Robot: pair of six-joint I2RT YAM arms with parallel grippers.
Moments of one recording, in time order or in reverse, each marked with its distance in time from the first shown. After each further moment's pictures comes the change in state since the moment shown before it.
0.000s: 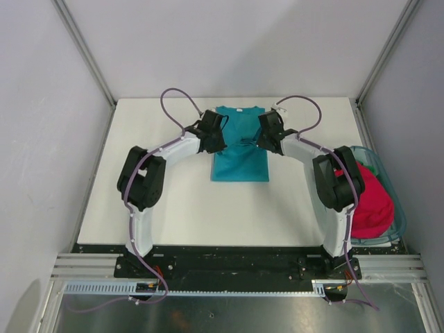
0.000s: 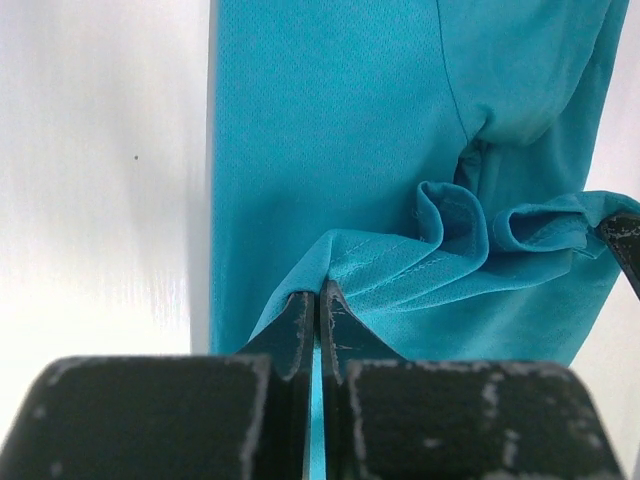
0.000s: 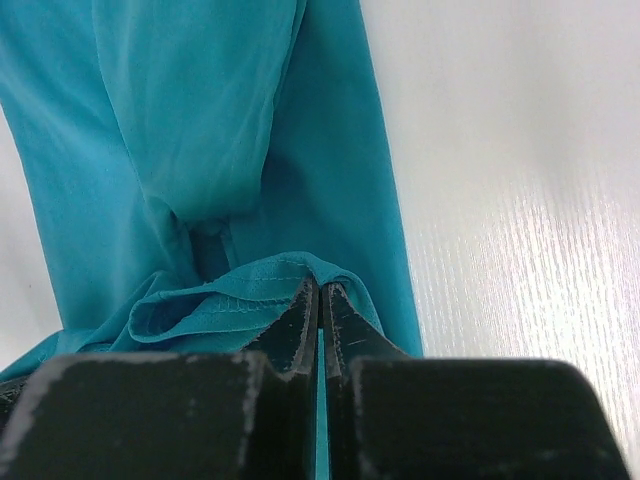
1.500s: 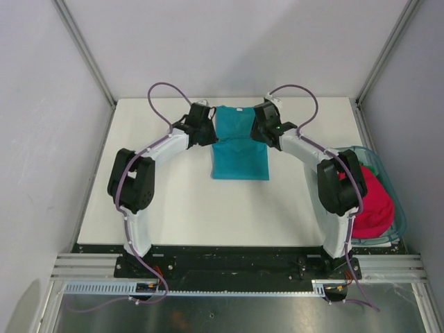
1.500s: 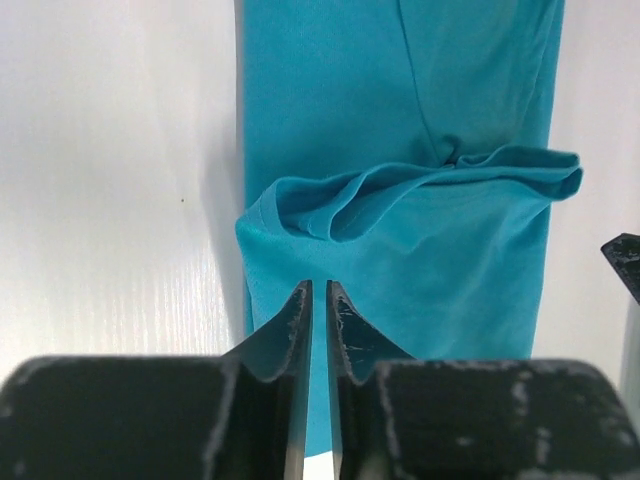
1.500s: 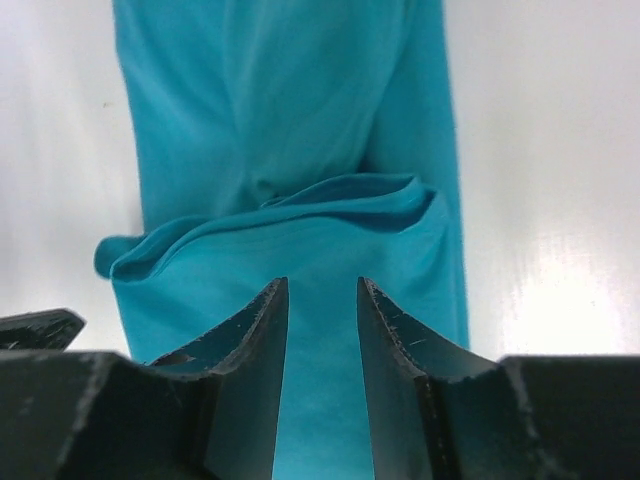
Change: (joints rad) left arm 0.076 -0.063 -0.001 0.034 0.084 0.085; right arm 0.029 -0.038 0.119 -0.085 -0.015 -0.056
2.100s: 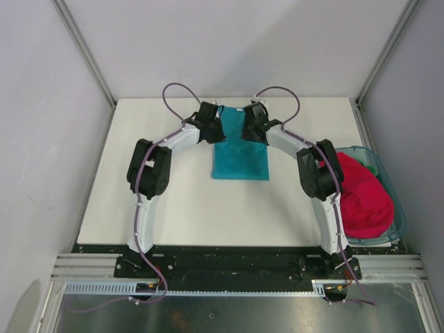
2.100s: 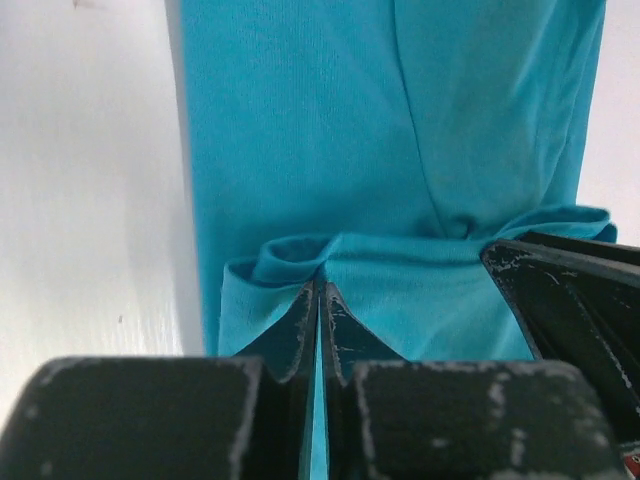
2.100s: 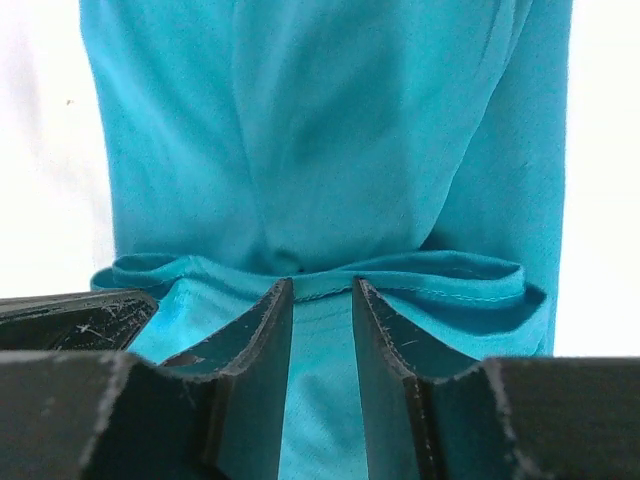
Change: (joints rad) left arm 0.006 0.230 0.183 -0.005 0.063 0.010; right arm 0.018 0.261 0.203 0.004 -0.082 -0.053
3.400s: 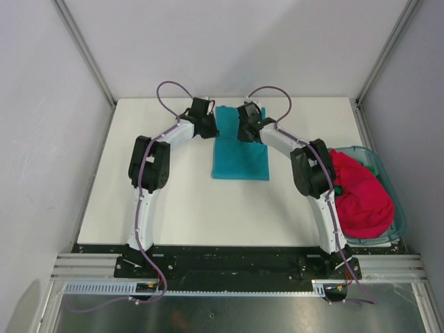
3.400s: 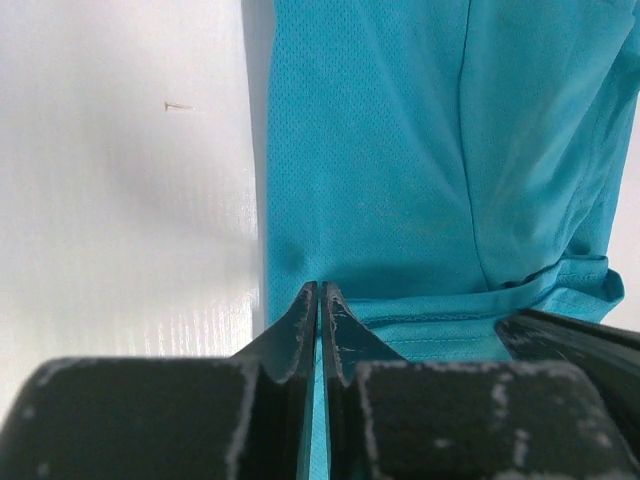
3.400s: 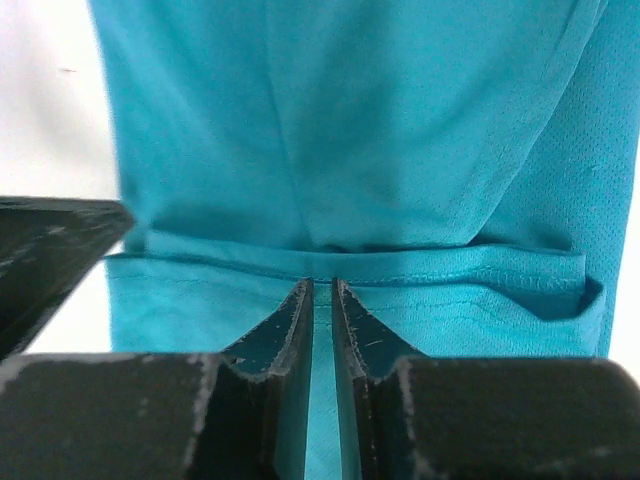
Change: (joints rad) left arm 0.081 0.138 0.151 0.001 0.070 0.036; right arm 0.025 0.082 0.145 -0.091 0.000 -0.028
